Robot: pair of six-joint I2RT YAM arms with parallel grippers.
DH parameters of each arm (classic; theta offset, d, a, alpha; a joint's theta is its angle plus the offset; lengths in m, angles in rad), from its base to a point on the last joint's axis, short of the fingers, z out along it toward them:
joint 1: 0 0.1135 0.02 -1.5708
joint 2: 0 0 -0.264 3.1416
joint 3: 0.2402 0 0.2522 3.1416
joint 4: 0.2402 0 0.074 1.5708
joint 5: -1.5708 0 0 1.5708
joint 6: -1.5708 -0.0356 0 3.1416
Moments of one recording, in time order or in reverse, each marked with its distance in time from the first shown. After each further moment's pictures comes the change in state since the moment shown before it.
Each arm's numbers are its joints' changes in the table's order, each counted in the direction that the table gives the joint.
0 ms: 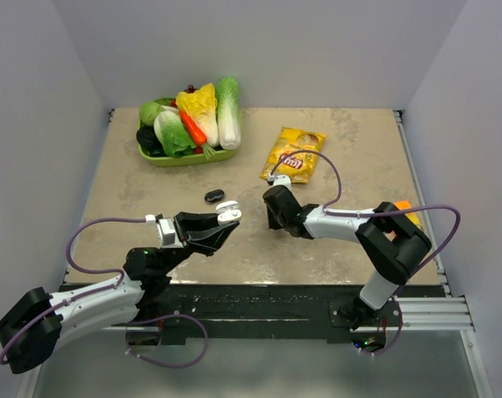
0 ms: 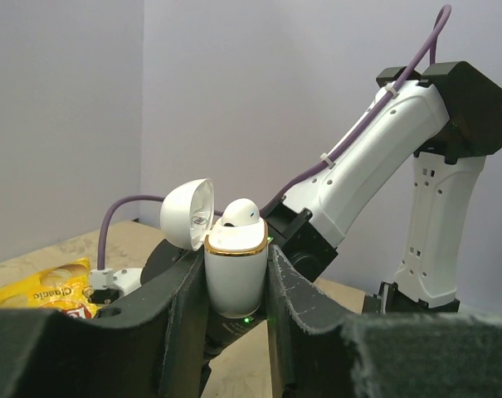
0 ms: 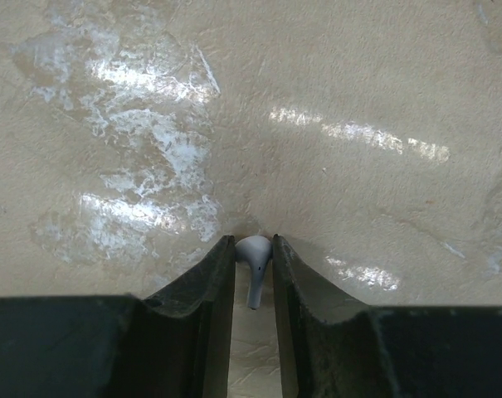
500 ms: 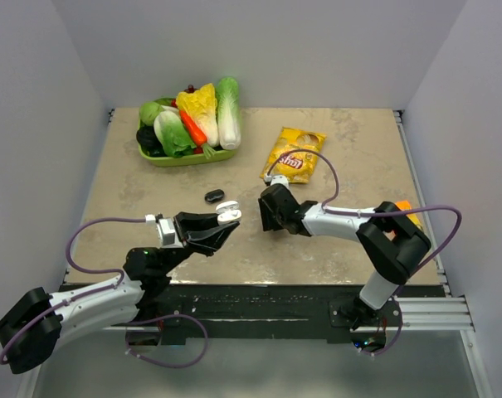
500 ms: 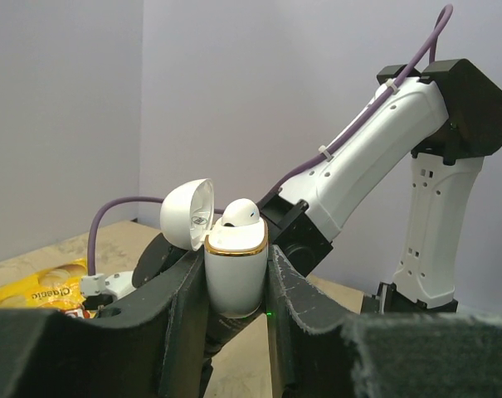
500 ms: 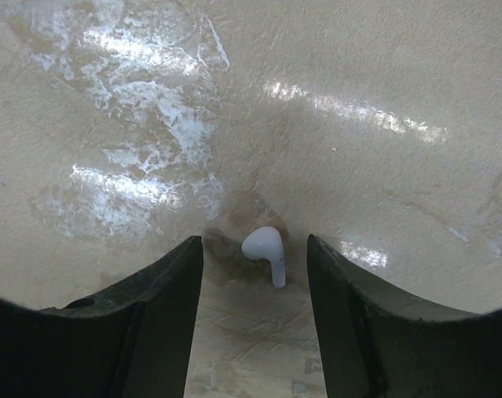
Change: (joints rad) left arm -0.001 -0.001 0.000 0.000 0.000 0.004; right arm 0.000 0.002 0.038 0.082 0.030 0.010
